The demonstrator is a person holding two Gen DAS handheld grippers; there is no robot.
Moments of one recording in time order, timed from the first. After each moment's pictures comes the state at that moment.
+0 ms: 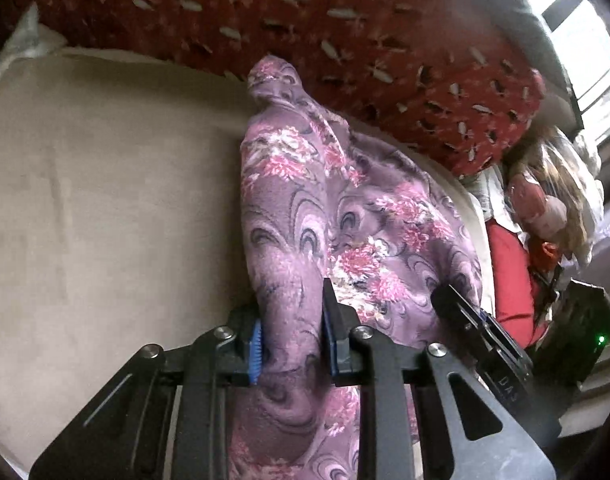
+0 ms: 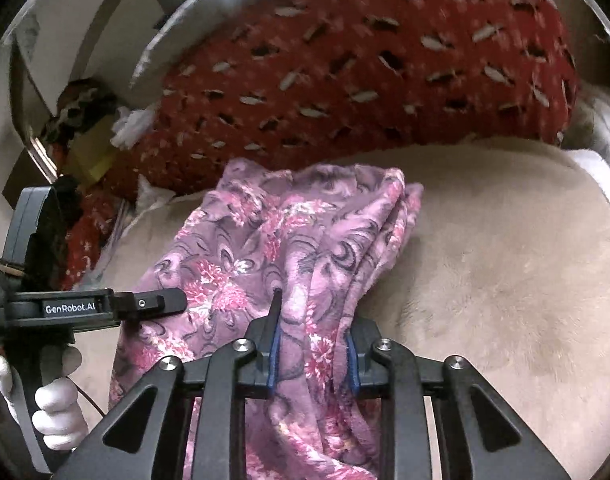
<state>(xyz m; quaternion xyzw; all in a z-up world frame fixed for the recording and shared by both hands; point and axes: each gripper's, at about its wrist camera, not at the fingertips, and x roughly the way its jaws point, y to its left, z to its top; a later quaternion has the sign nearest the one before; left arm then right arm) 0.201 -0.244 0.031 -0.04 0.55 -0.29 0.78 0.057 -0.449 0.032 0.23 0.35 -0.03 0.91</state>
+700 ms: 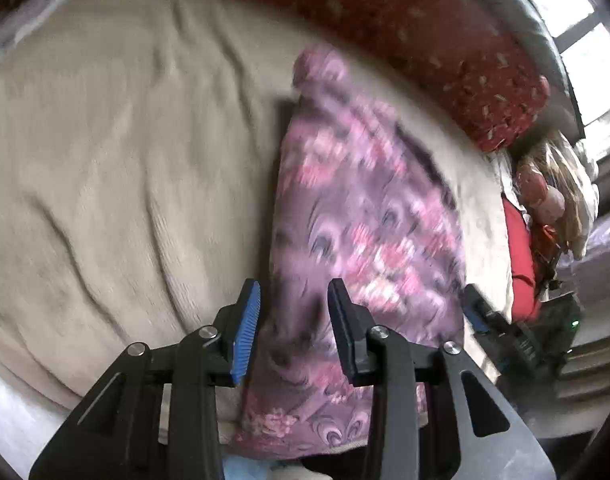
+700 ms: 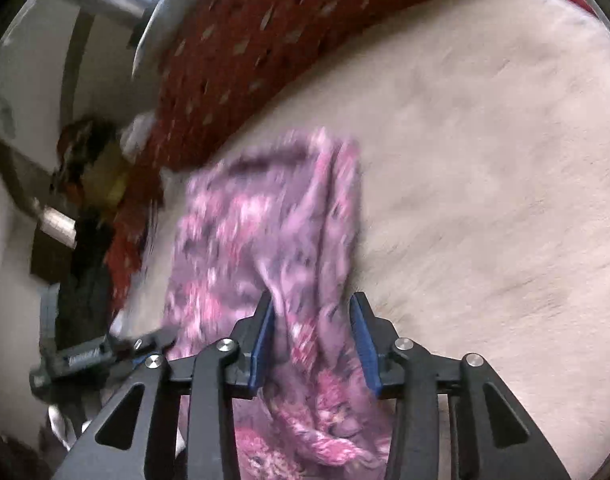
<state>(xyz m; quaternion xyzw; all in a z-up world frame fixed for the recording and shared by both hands) 0.144 -0.087 -0.008 -0.06 0.57 -0.27 0.77 -0.045 -0.366 -0.031 0.40 0.35 -0.04 0.85</state>
